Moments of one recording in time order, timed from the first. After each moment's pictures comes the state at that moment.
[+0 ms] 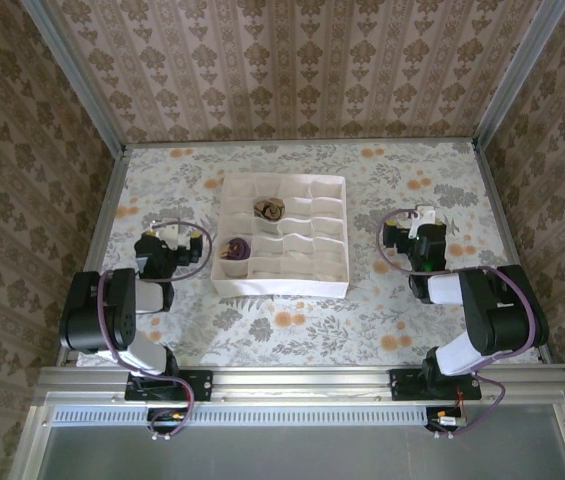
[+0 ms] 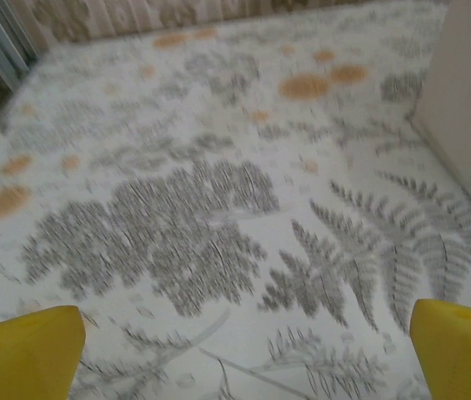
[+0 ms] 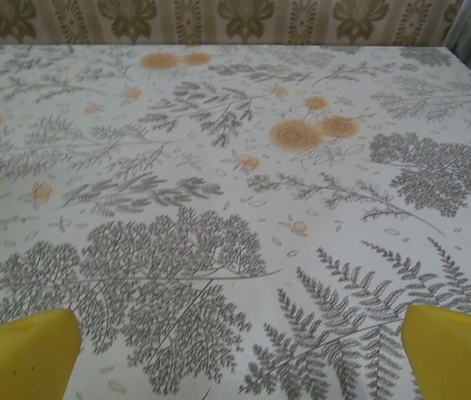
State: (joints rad) left arm 0.01 1.55 0.30 0.87 0.10 0.14; right arm 0.03 1.53 0.38 0.78 0.15 0.01
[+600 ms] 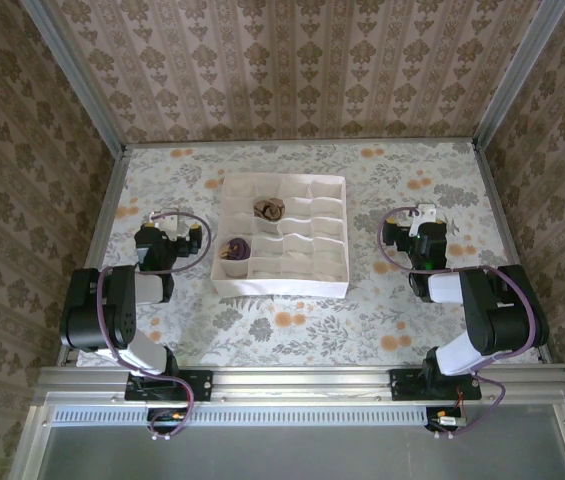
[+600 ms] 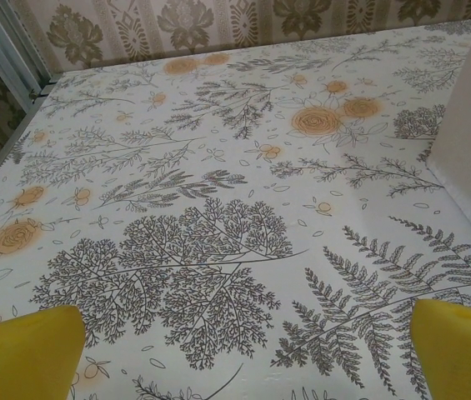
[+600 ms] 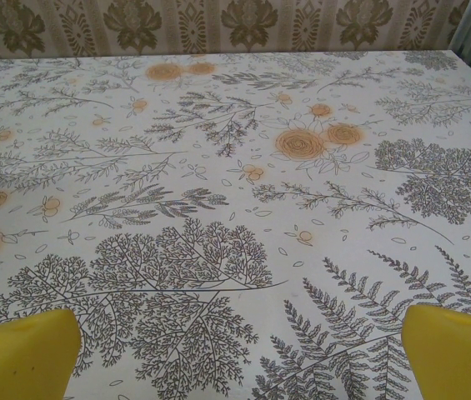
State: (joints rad) left arm 0.01 1.56 0.38 0.82 0.07 0.13; right arm 0.02 1.53 0.39 0.78 0.14 0.03
